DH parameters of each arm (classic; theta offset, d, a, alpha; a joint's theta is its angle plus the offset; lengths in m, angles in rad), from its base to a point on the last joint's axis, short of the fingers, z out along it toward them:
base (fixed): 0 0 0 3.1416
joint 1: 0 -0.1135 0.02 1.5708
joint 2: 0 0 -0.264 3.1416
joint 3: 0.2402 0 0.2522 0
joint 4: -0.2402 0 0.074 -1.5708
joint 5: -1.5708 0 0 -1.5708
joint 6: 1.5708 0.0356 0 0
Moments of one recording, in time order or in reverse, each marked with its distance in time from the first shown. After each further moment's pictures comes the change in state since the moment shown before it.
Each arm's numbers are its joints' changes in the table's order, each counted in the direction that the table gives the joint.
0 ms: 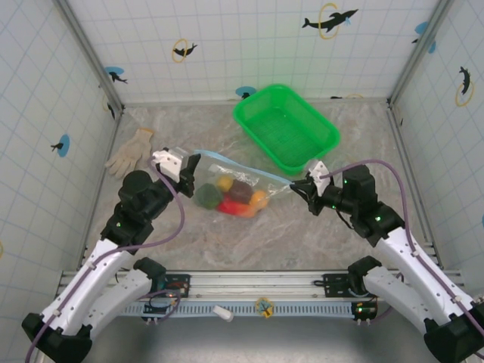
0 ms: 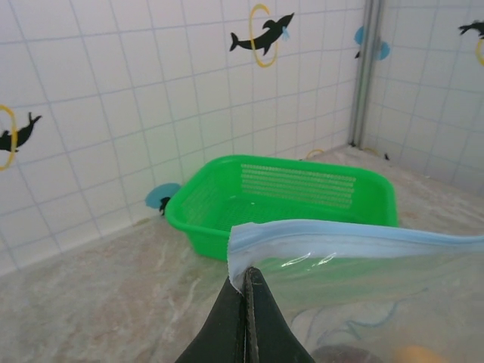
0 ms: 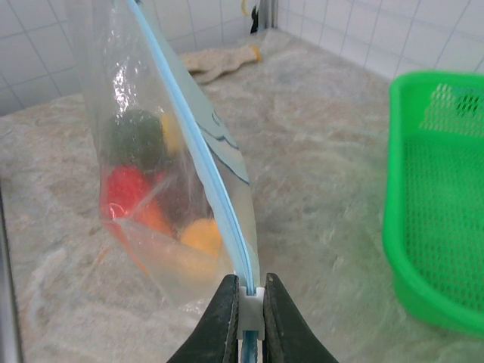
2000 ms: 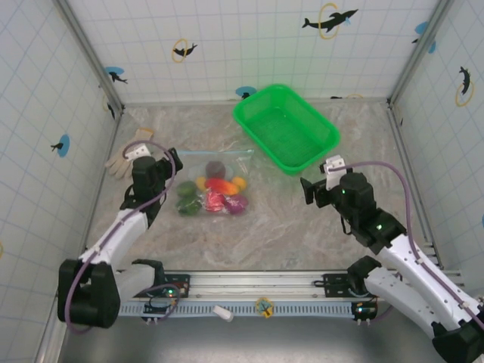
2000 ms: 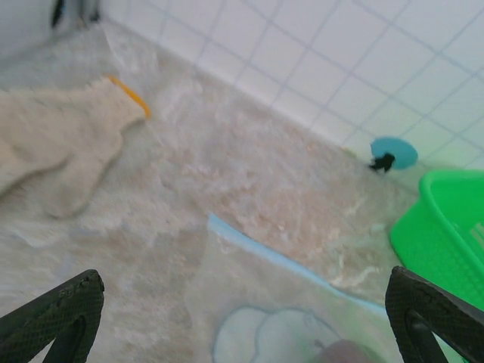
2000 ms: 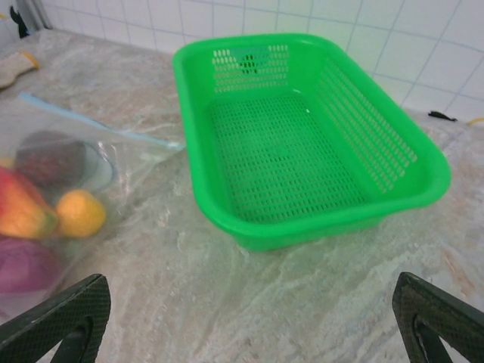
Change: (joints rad) left arm -0.365 0.380 -0.199 0.301 0.347 -0.537; right arm -0.097 -0.094 -0.098 0.050 -0.657 0.201
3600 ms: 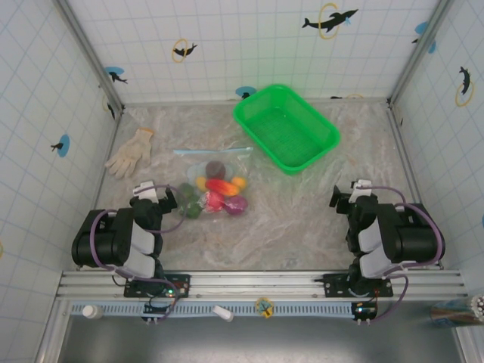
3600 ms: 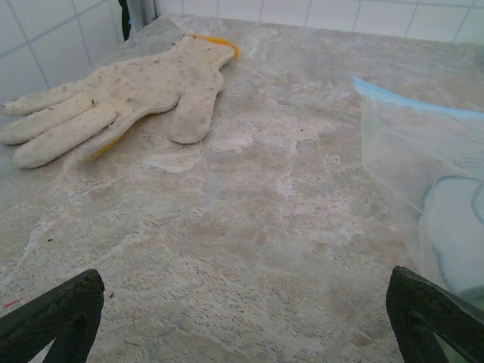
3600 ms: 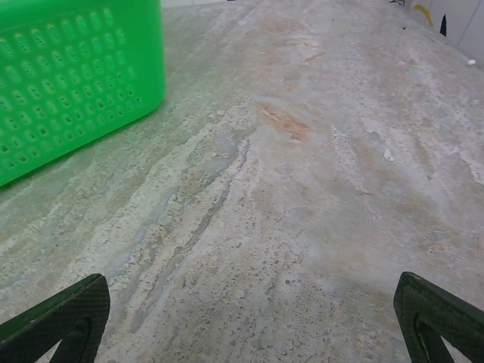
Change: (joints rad) left arm -0.168 0.460 -0.504 0.991 -0.081 0.438; right arm 0.566 0.852 -0.561 1.439 0.106 0.051
